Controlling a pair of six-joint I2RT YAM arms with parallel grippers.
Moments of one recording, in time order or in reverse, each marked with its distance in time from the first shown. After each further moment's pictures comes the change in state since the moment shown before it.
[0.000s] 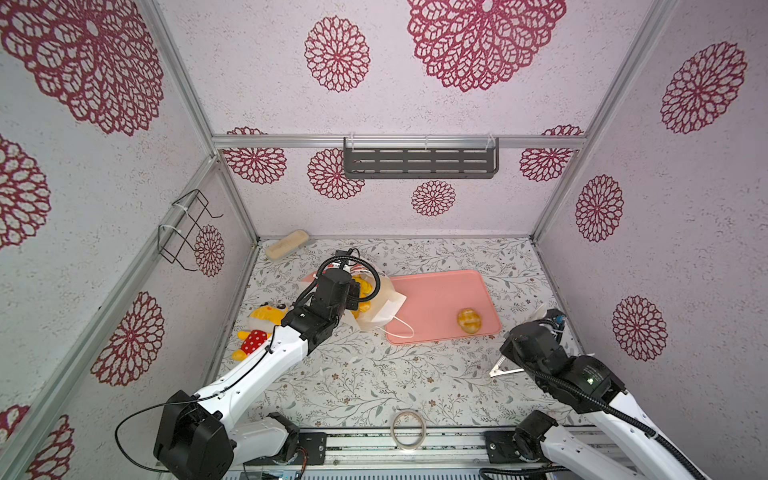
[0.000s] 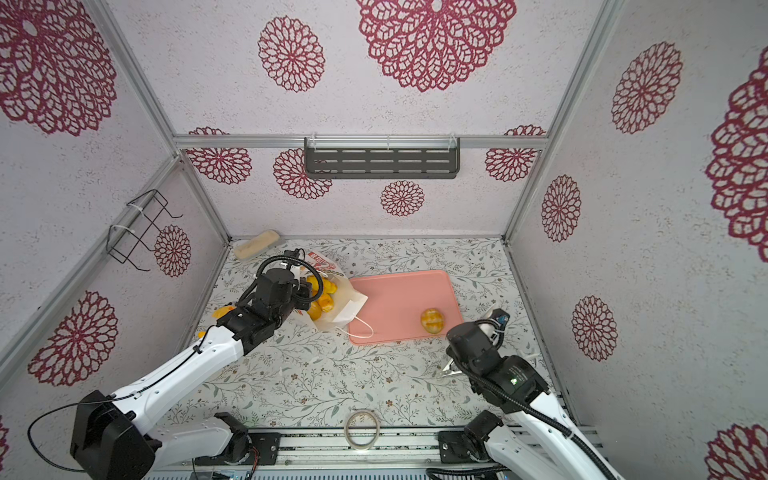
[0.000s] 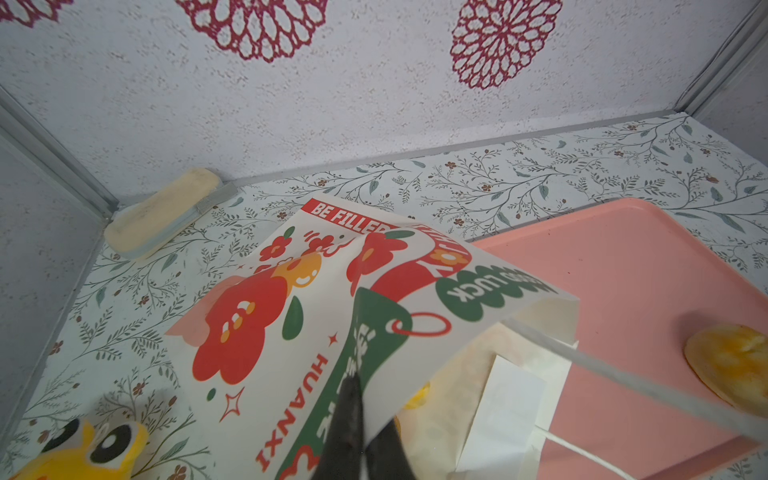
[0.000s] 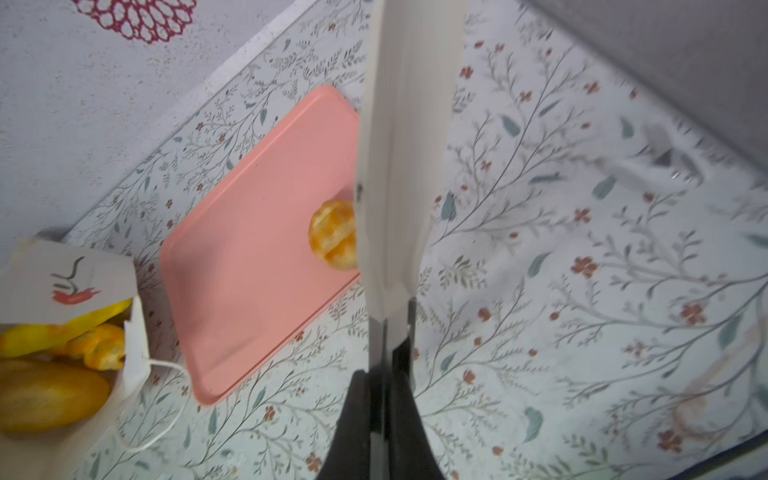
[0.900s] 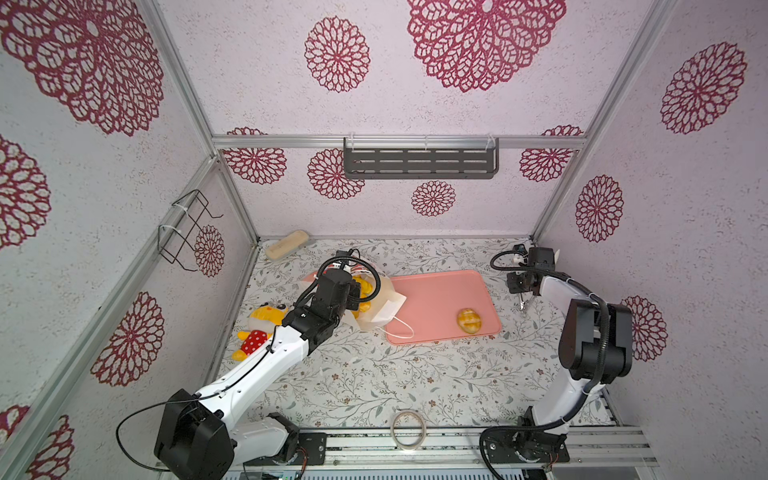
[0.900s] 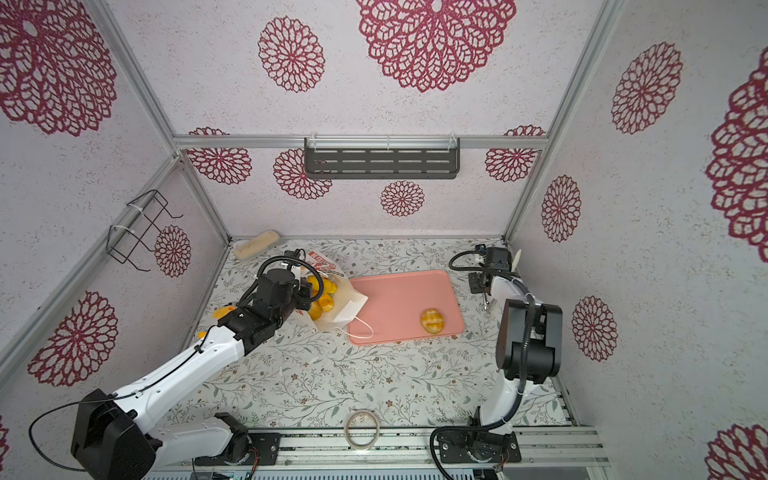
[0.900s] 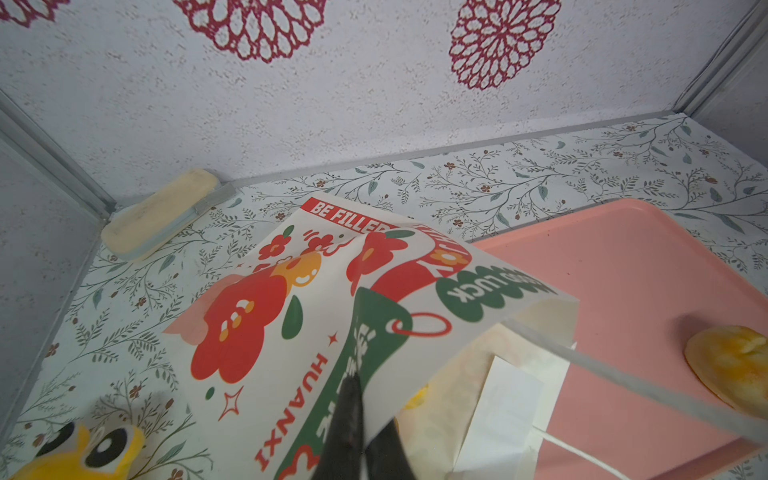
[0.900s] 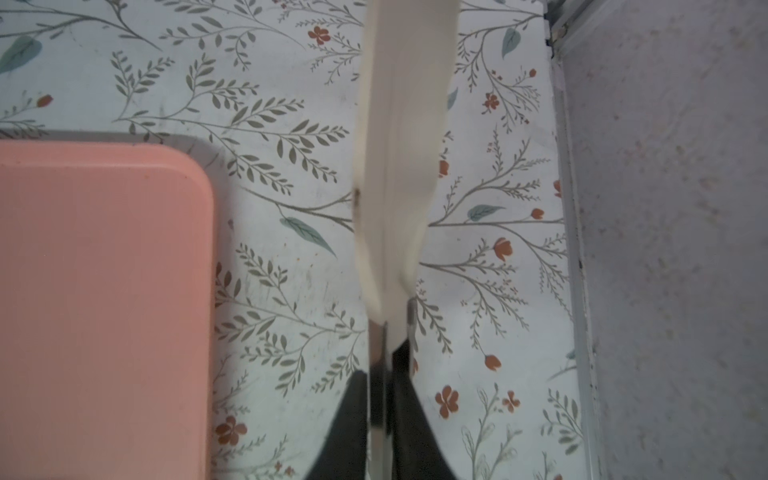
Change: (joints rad) left arm 0.000 0.005 -0.005 0.014 -0.005 0.004; right arm -0.651 1.119 0.369 0.763 -0.465 -1.221
